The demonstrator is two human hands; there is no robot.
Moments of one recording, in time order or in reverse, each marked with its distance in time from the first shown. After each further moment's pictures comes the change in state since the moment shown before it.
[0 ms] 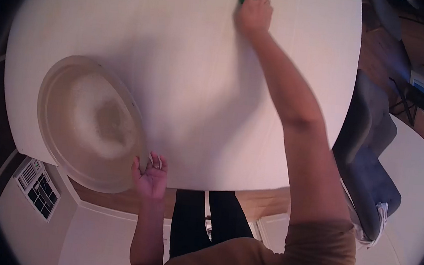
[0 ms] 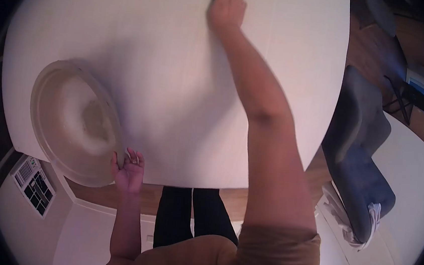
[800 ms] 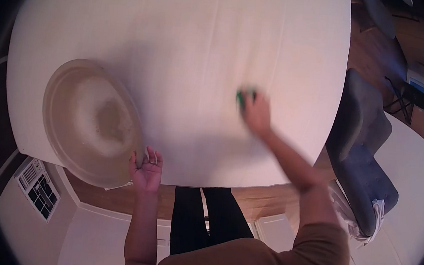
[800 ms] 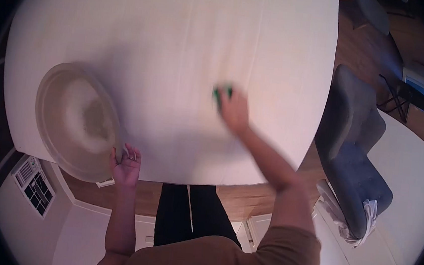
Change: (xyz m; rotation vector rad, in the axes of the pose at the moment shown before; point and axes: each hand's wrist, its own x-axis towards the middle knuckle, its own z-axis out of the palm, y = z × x) left_hand -0.007 0.001 -0.003 0.010 0.066 0.011; right_hand -0.233 0.061 -0.087 -0.040 -0.480 -0.154
